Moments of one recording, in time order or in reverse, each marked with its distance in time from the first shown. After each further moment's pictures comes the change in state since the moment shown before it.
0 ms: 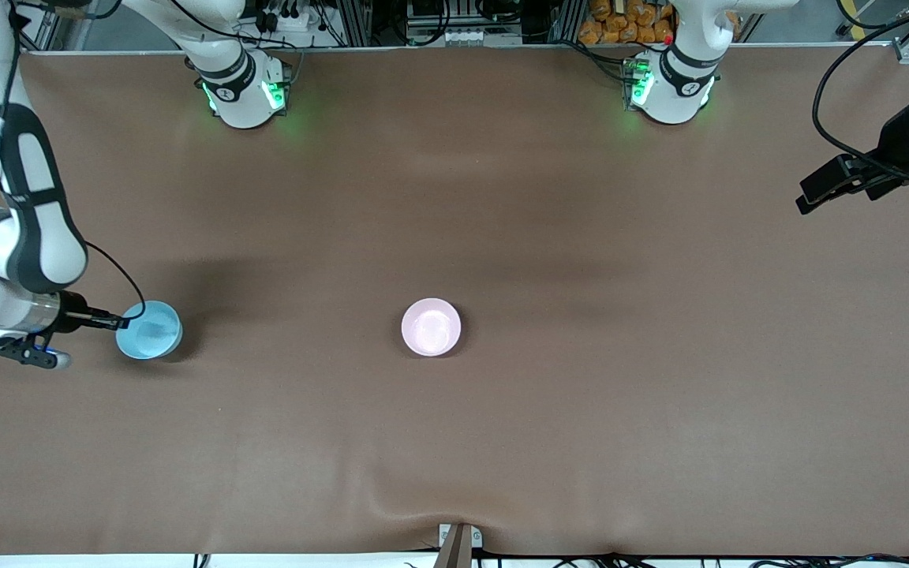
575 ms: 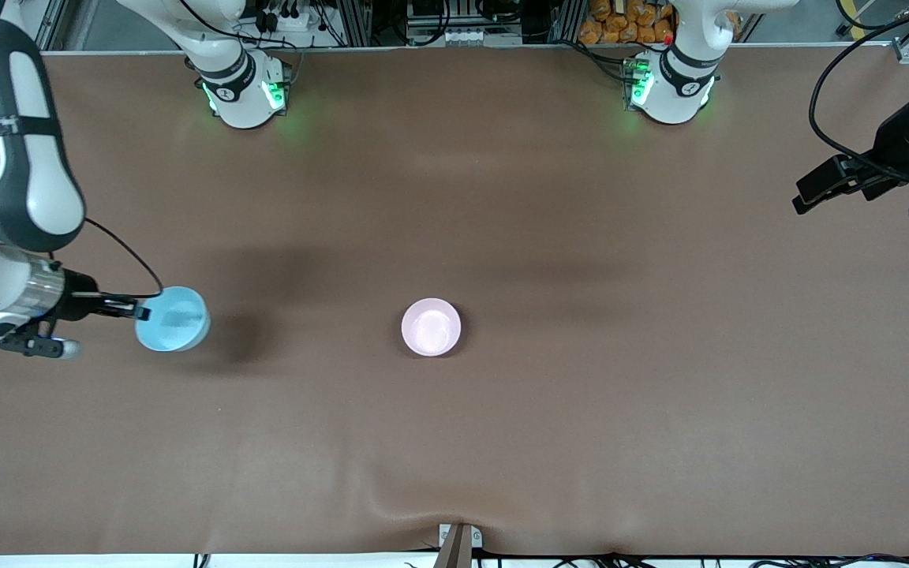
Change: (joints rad) left arm -0.002 0.000 -0.003 -0.005 0.000 0.000 0.000; right arm 0.069 -0.158 0.143 0.005 0.061 -0.112 0.157
